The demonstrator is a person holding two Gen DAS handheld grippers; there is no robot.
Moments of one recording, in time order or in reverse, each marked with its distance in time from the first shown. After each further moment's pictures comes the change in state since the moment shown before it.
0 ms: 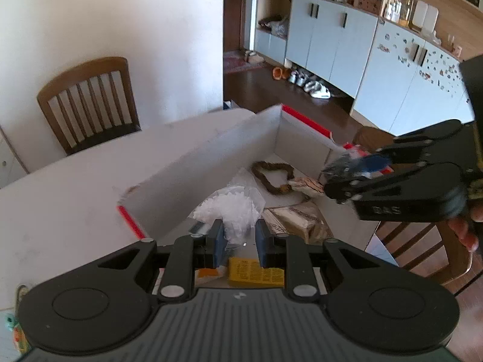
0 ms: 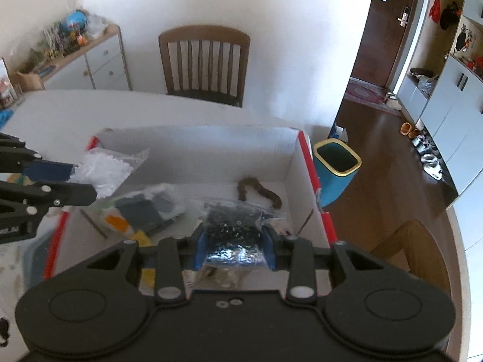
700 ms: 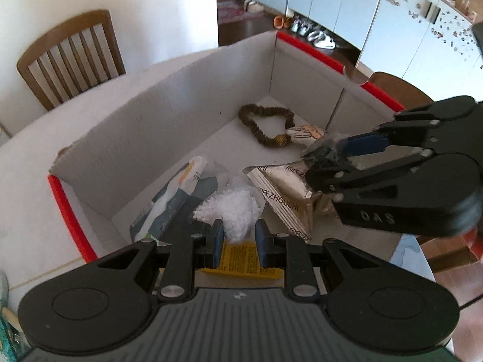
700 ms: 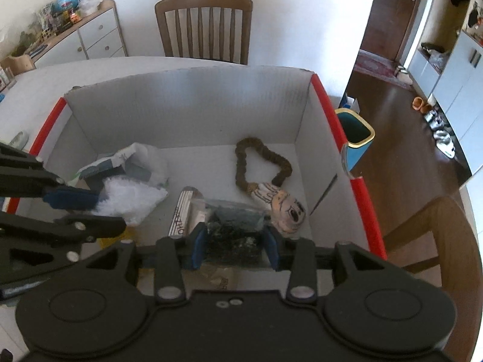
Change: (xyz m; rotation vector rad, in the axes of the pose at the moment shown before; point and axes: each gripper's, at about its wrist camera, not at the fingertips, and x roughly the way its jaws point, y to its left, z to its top) left arm 0.081 -0.022 -0.003 0.001 0.216 0.011; right arm 0.051 -0.011 -0.015 0.009 0.088 0.060
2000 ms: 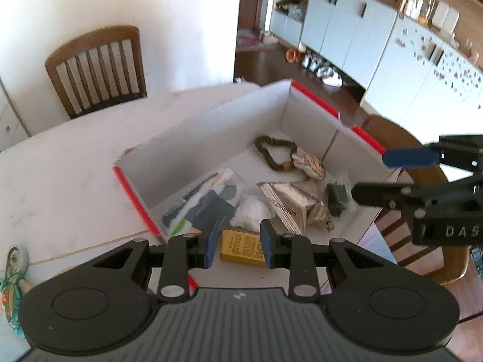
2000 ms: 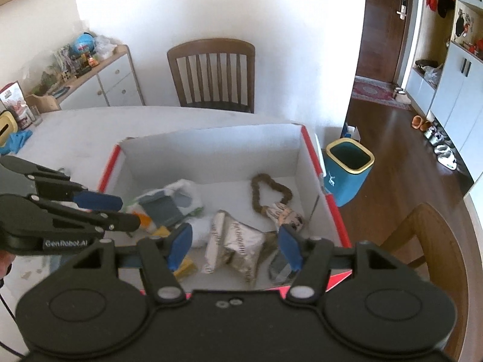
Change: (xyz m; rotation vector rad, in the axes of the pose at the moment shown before) left arm -0.086 0.022 -0.025 -0.104 -0.142 -0.001; right arm -0.099 0.013 -0.010 0.047 -0.161 0.052
